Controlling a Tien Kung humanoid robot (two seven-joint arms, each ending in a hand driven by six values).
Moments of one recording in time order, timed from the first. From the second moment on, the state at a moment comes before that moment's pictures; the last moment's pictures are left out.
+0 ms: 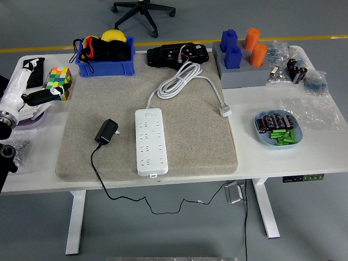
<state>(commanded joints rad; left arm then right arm) -0.28 0.25 -1.54 -1.32 1.85 -0.01 0.22 0.06 -0.23 1.39 0.35 -1.39 0.06 -0.25</state>
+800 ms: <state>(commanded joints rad) -0.27 0.24 -1.59 -1.36 1.88 -0.02 0.27 0.05 -0.22 1.40 0.35 -1.39 0.06 -0.25</state>
